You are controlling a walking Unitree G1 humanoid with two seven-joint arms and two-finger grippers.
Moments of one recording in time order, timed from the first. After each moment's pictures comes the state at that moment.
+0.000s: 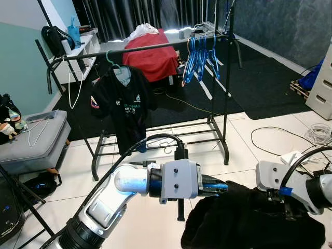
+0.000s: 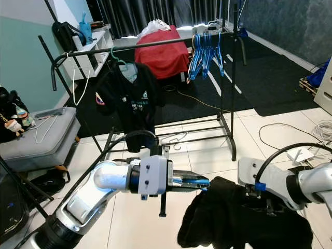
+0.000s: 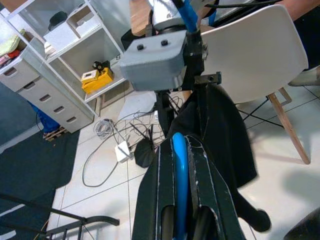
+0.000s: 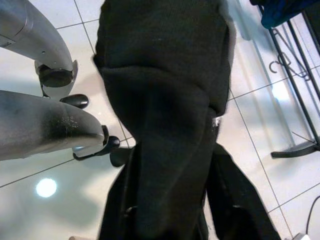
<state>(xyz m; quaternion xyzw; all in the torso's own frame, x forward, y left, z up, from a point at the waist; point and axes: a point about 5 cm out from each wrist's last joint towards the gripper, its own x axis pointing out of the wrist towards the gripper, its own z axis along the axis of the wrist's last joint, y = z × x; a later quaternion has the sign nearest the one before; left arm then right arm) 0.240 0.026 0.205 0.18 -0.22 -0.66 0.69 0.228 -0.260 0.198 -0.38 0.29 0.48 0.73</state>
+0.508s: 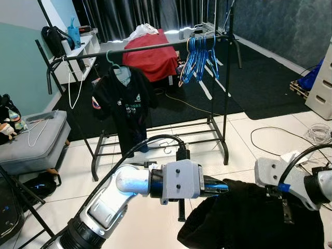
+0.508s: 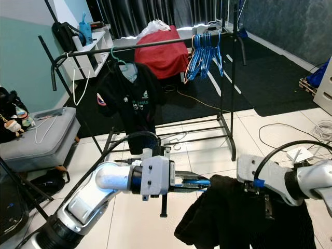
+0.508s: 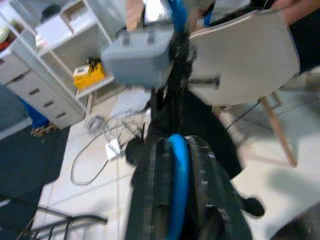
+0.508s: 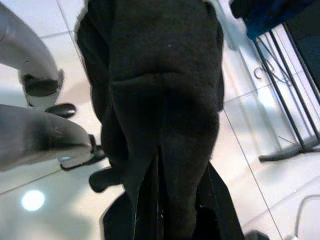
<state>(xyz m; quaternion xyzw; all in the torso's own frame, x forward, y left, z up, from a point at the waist) 0.240 0.024 0.202 0.16 -0.20 -0.68 0.69 0.236 -0.260 0.200 -0.38 0.27 0.47 0.75</state>
